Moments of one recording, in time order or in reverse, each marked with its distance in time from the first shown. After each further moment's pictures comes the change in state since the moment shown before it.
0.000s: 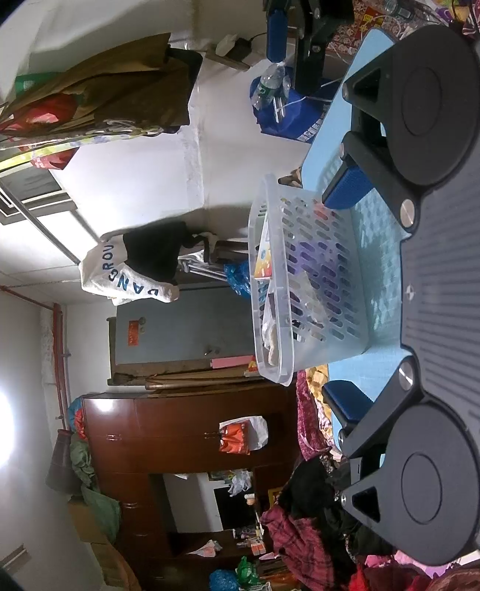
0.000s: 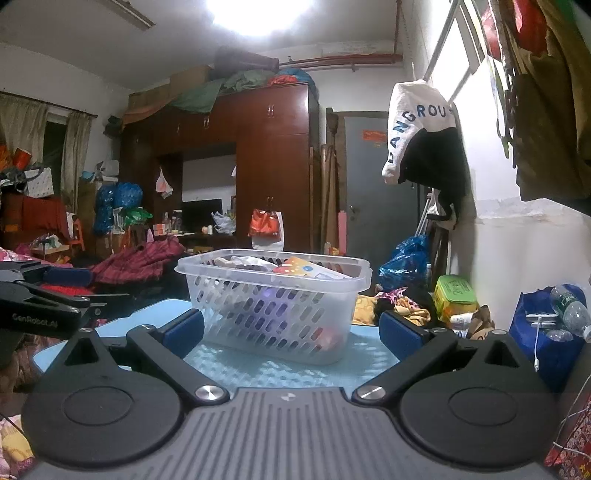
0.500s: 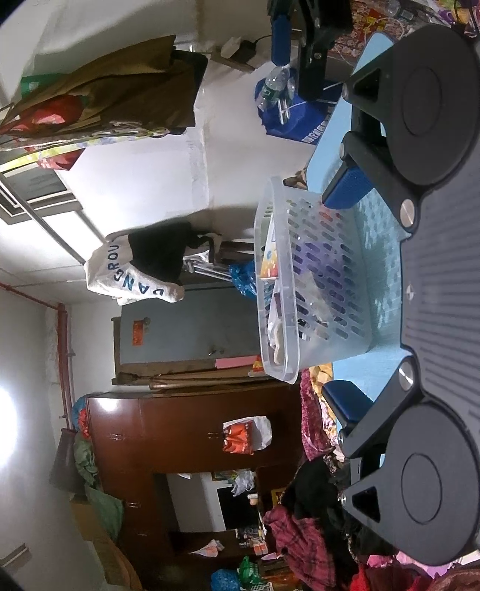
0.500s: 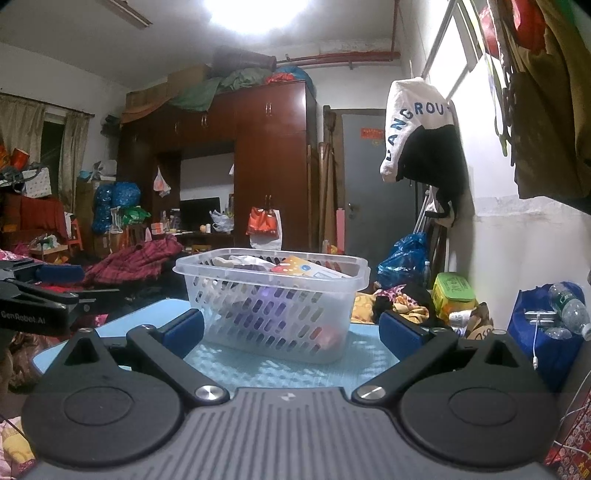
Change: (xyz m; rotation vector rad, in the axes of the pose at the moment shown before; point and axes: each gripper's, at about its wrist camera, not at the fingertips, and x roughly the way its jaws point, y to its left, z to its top) left arm -0.005 0.003 0.002 -0.001 -0.013 -0.002; right arm 0.001 -0.005 0.001 0.008 0.007 -0.004
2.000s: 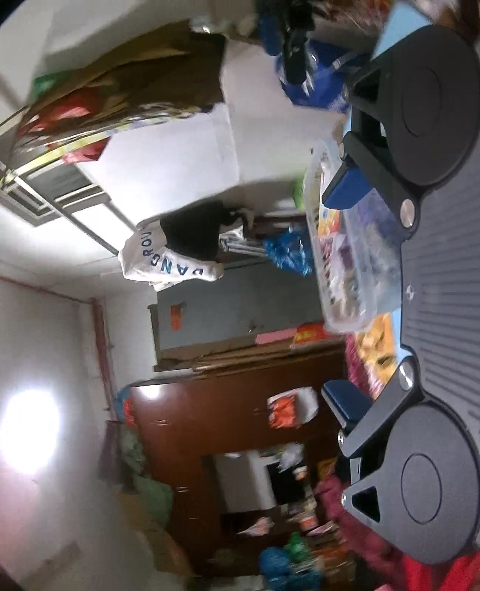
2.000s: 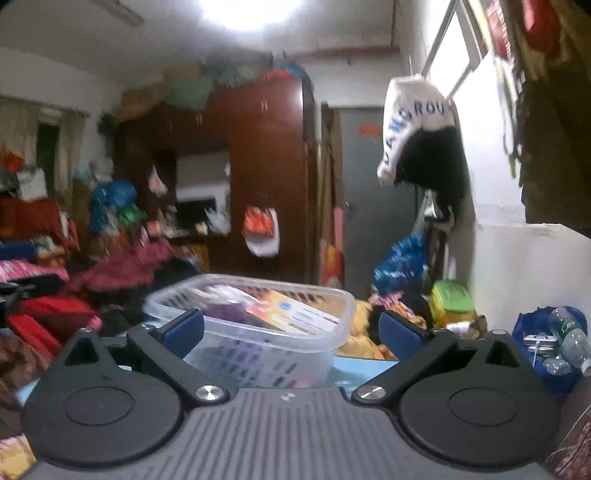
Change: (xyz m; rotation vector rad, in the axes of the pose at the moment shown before) left arm -0.010 0.020 0.051 0.064 -0.100 0.062; right arm 0.022 -0.027 0.056 0.017 0.008 0.011
